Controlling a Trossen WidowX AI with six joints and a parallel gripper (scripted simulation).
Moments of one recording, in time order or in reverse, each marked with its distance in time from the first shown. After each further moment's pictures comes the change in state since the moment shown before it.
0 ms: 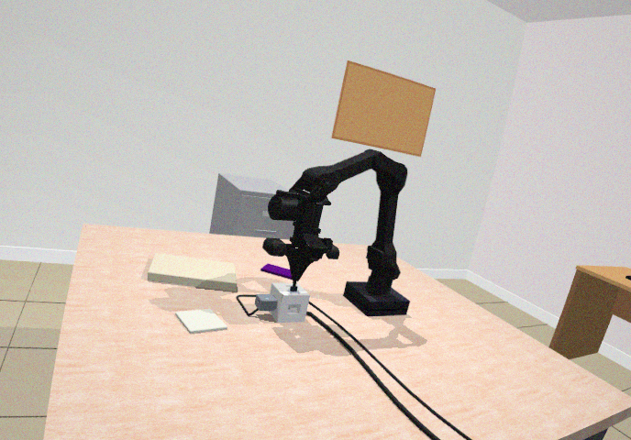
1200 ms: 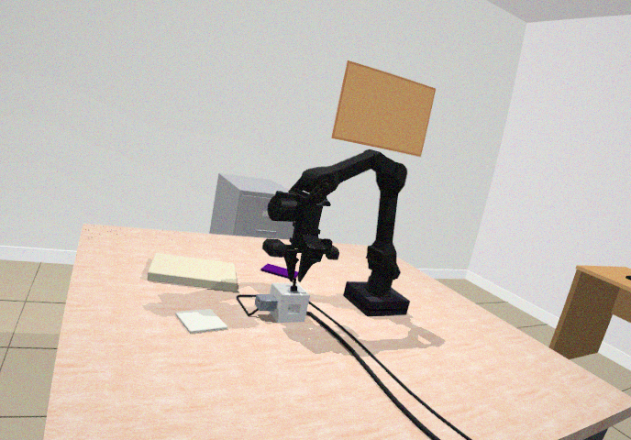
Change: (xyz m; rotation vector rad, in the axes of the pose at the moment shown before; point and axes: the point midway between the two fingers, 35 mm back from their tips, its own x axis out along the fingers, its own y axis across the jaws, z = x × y) arm 0.000 -0.001 0.000 0.000 0.000 -0.003
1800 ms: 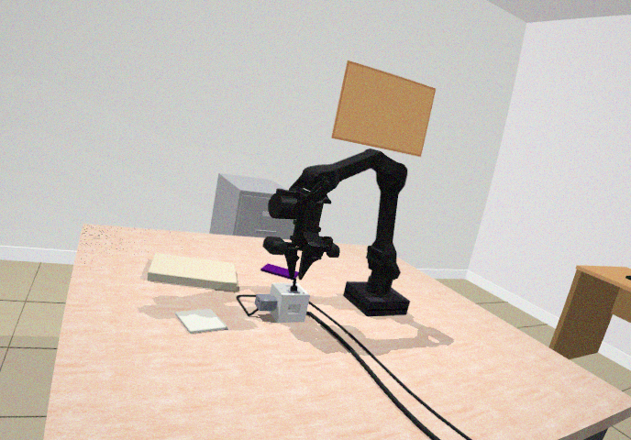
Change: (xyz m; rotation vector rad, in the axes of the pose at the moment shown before) arm -0.006 0.001 0.000 0.000 0.000 0.003
